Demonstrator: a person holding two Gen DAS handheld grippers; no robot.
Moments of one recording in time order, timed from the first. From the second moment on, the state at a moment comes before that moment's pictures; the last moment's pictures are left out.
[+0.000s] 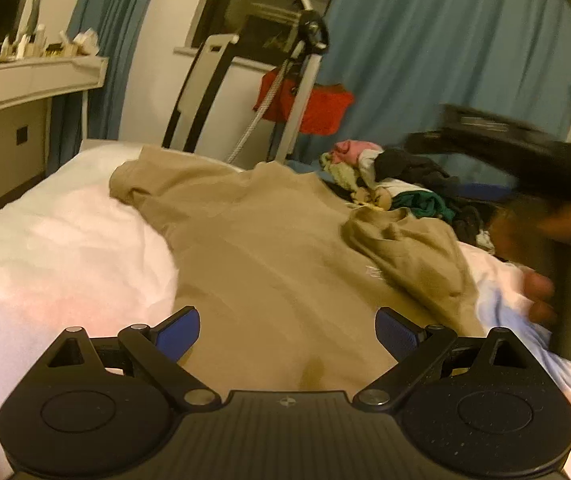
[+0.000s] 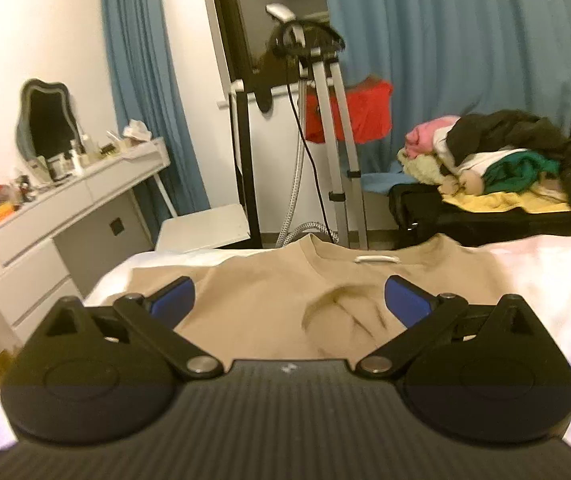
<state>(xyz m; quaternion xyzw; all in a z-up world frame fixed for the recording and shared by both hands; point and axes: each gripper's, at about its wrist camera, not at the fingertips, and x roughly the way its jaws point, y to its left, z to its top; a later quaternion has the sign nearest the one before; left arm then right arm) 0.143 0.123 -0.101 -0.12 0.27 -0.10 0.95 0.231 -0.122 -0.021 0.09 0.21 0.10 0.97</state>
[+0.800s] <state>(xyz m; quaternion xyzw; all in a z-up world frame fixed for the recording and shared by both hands) 0.016 -0.076 -0.105 -0.11 0.40 -0.33 0.85 -0.071 -0.316 -0.050 0.31 0.16 -0.11 0.93</state>
